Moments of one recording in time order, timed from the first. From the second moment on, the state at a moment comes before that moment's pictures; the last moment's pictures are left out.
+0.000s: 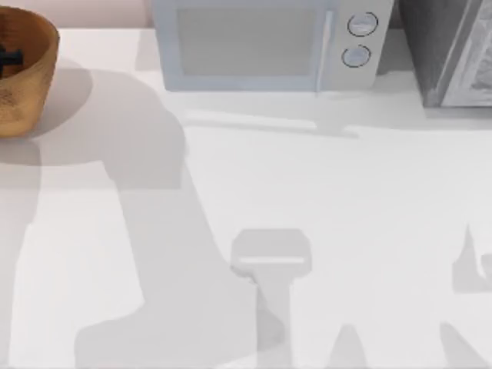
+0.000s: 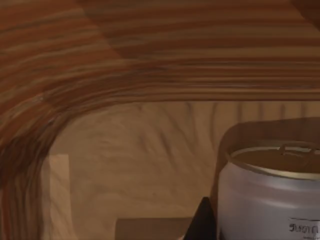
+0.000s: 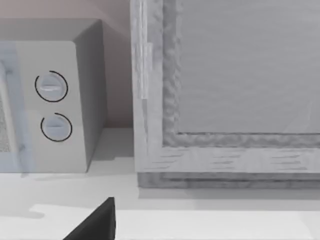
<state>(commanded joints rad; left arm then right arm) 0.19 2.70 2.53 -1.21 0.10 0.22 0.00 0.00 0.00 0.00 0.00 0.00</state>
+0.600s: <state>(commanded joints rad) 0.20 2.30 2.18 -1.06 0.15 0.19 0.00 0.00 0.00 0.00 0.00 0.00</state>
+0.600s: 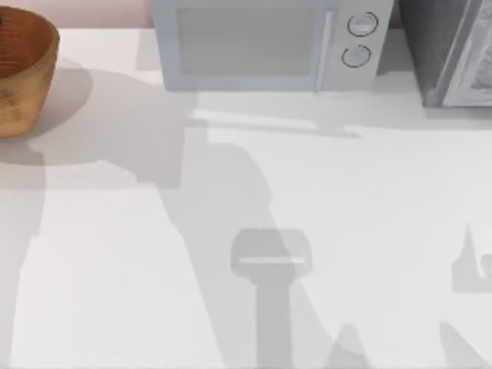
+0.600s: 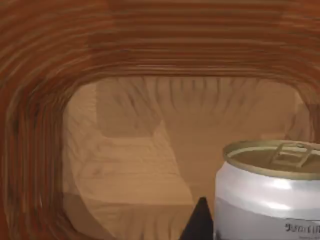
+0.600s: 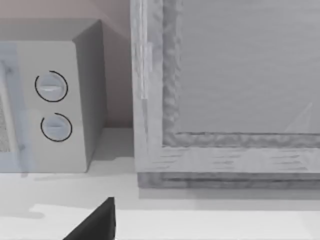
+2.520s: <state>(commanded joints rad) 0.00 0.00 0.00 0.00 0.00 0.00 0.00 0.00 0.00 0.00 0.00 0.00</state>
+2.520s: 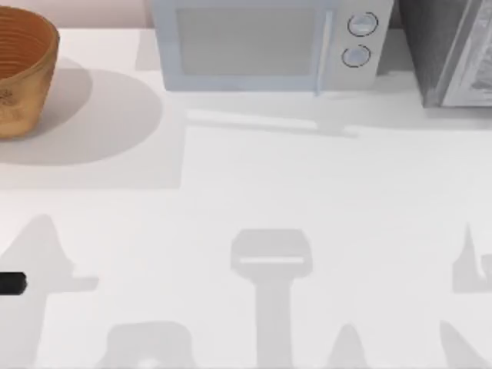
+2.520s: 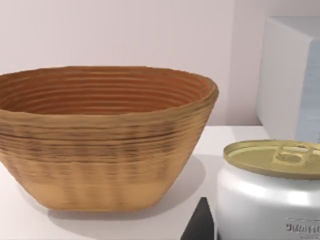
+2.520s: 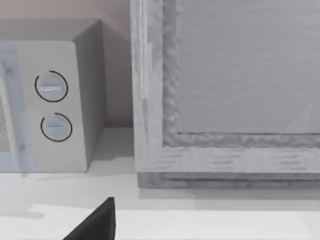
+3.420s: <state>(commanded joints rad) -0.16 0.74 0.35 0.35 0.55 0.01 0.00 0.00 0.00 0.00 0.00 0.00</state>
